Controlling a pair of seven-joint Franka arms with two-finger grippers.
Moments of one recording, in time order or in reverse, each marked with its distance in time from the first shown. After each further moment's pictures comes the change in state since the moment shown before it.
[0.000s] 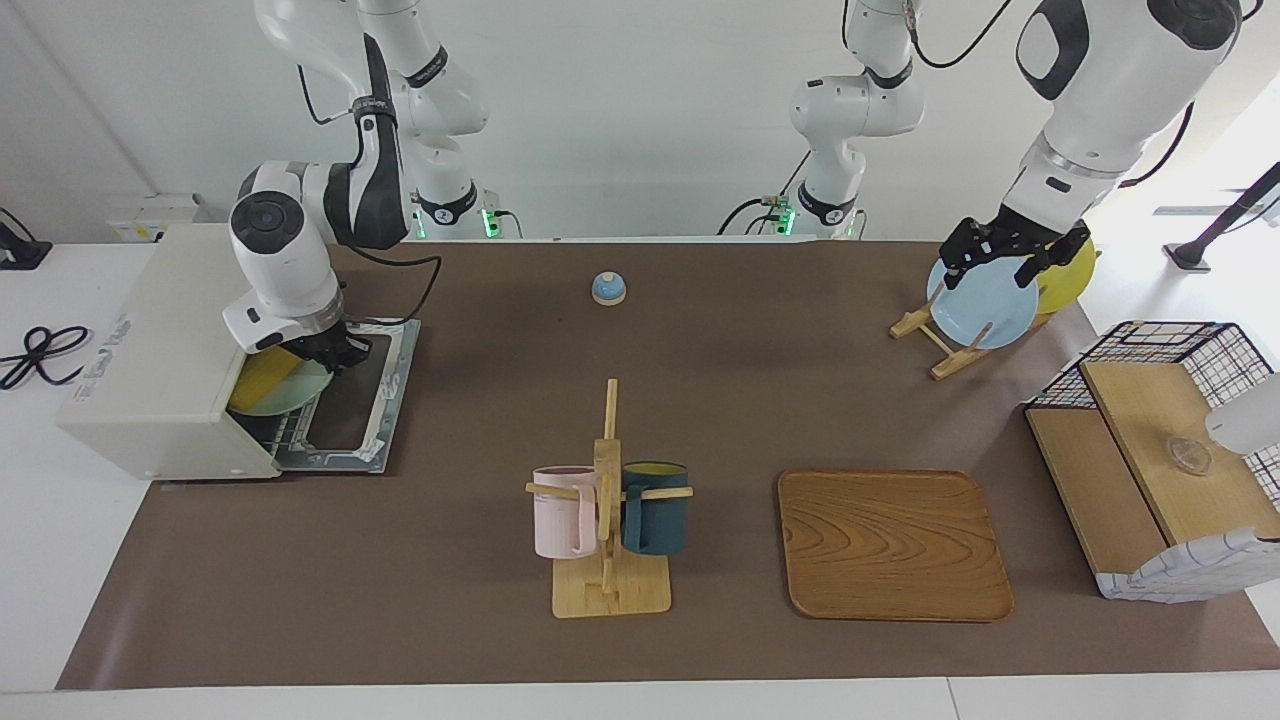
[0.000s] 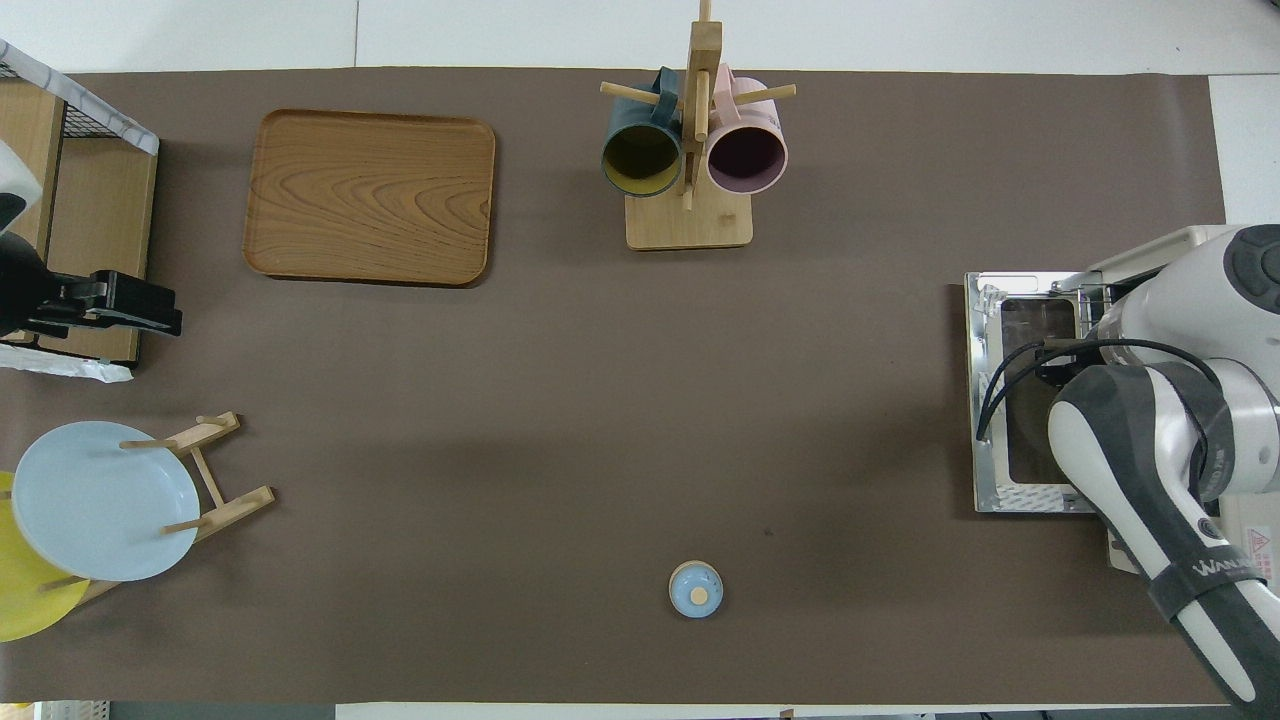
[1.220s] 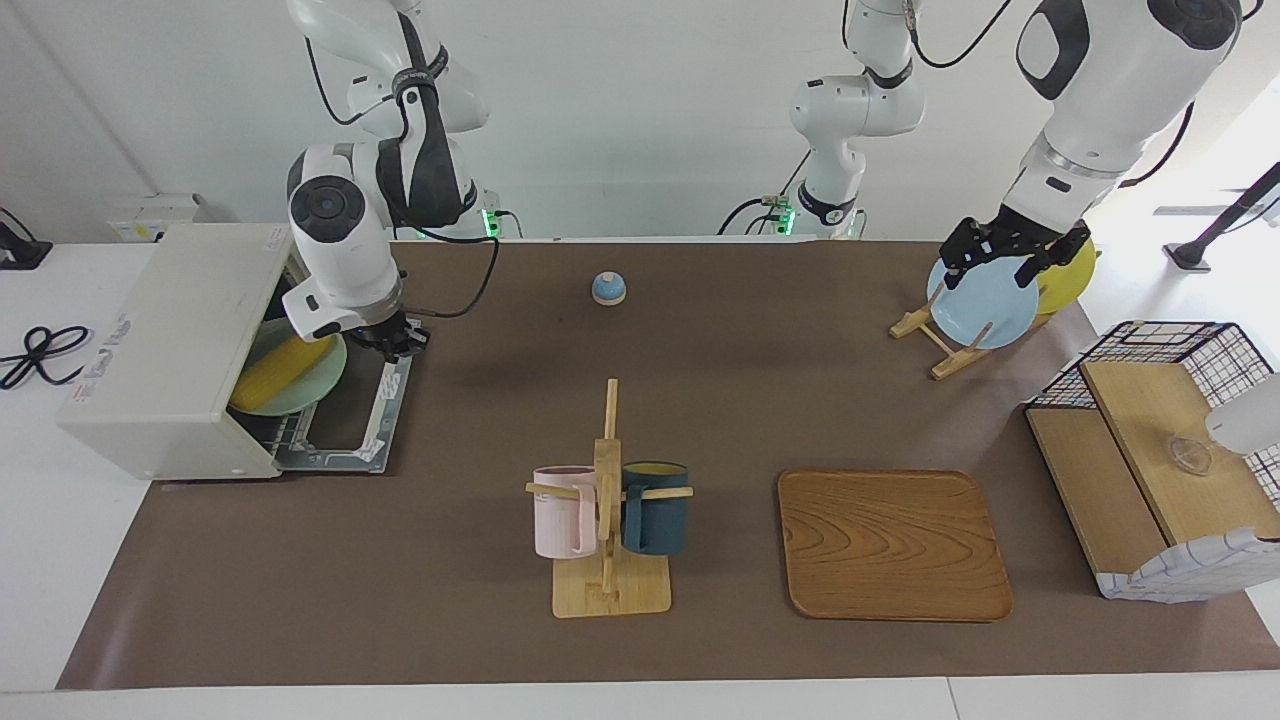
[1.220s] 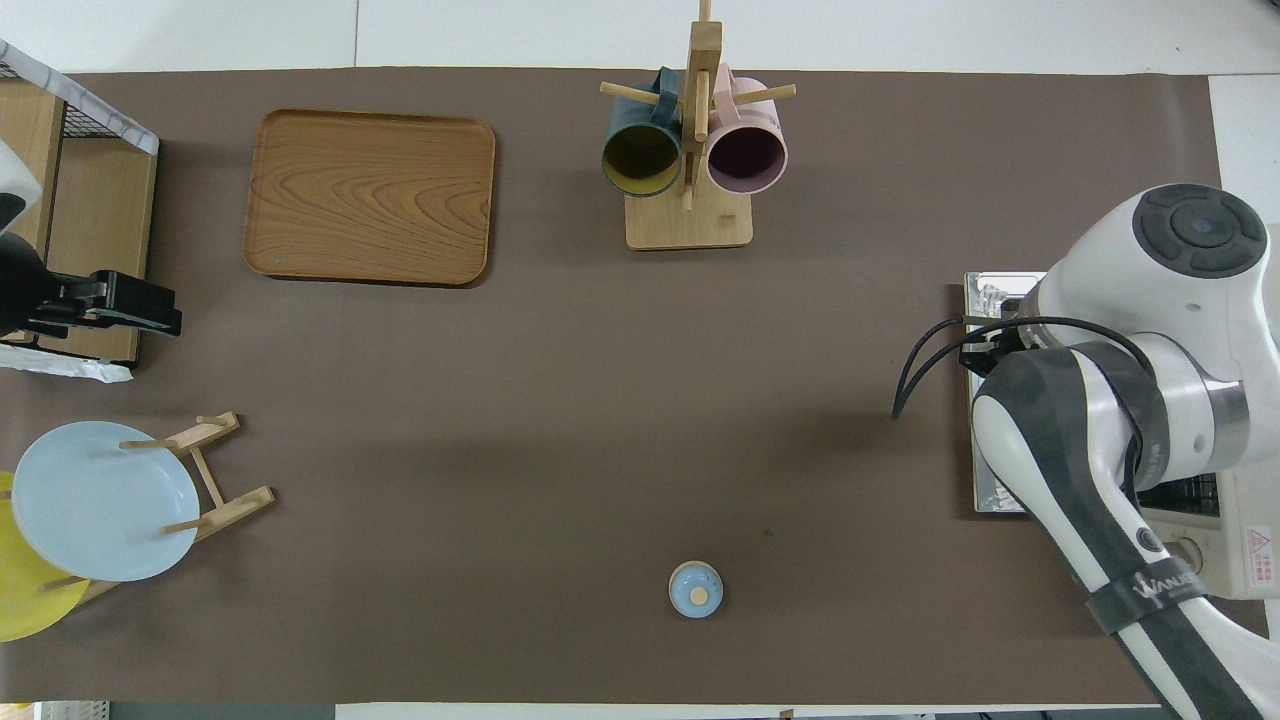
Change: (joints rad) left arm 0.000 0.000 0.000 0.000 0.000 0.000 0.000; right arm 0.146 0.017 0.017 0.080 0.105 -0.092 0.189
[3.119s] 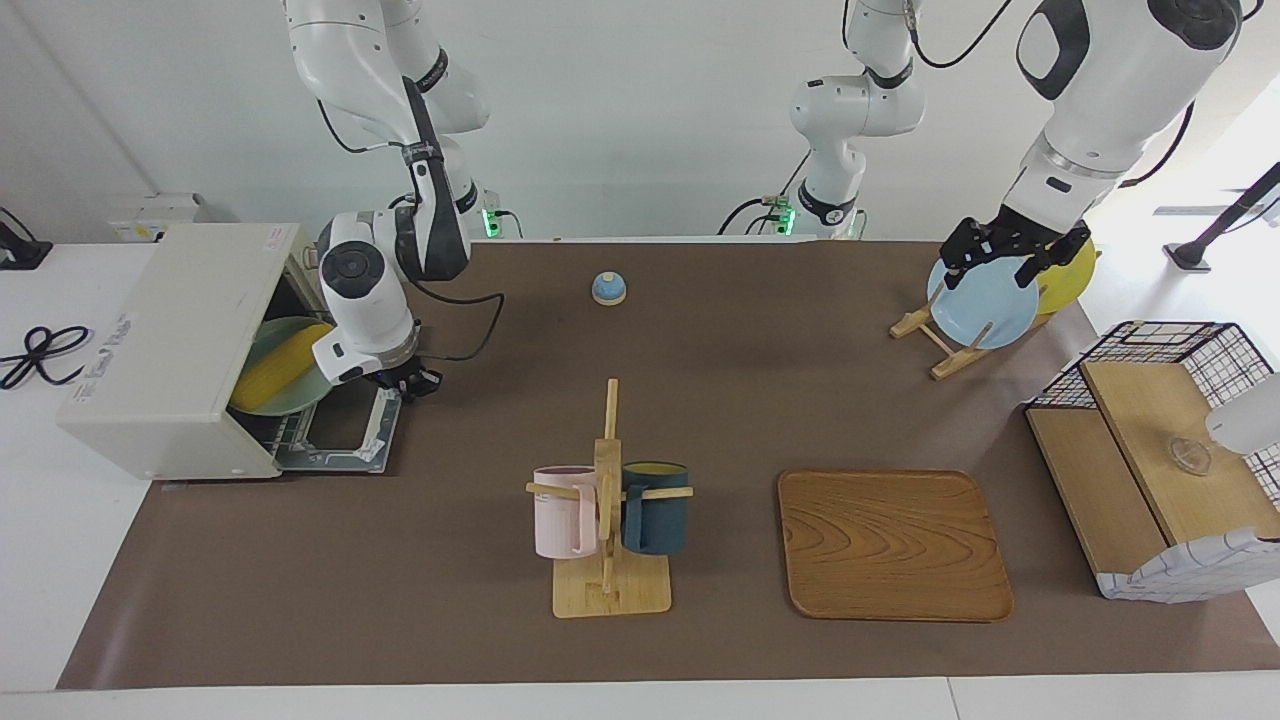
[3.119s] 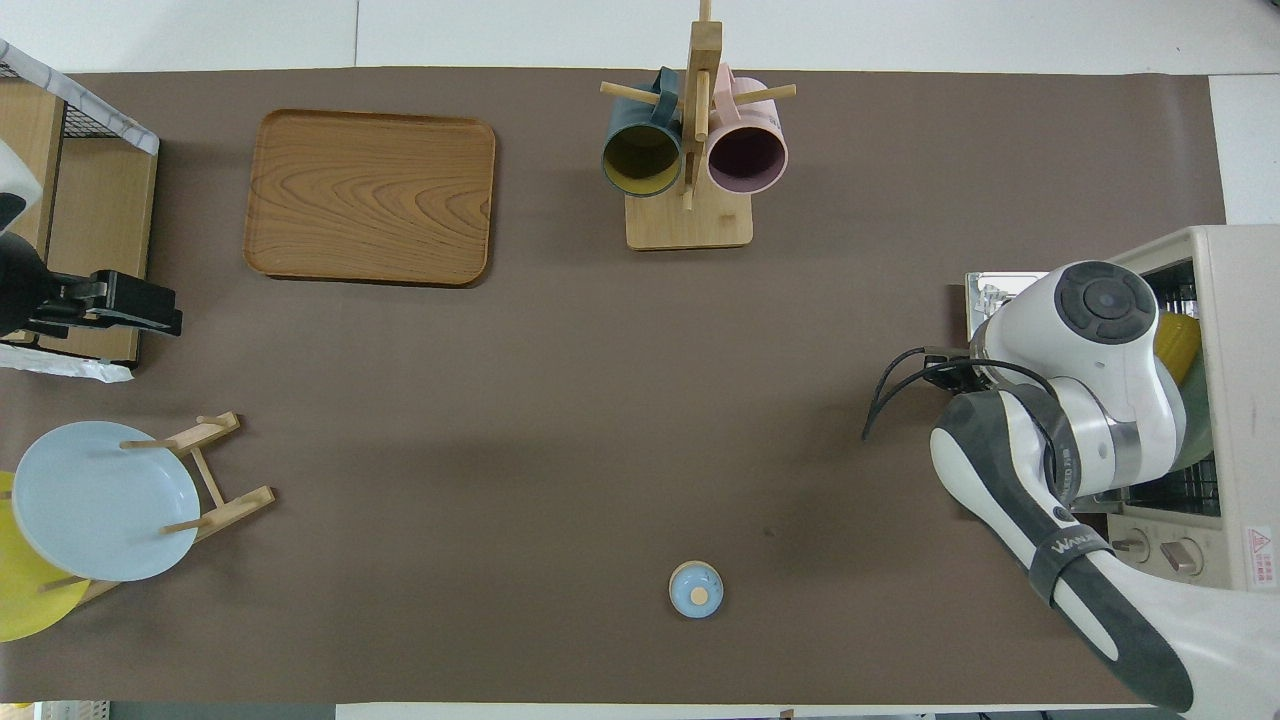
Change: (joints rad) left arm 0.000 0.000 0.000 0.000 0.000 0.000 0.000; right arm -0.023 0.098 0.002 -0.155 -0.081 0.285 0.003
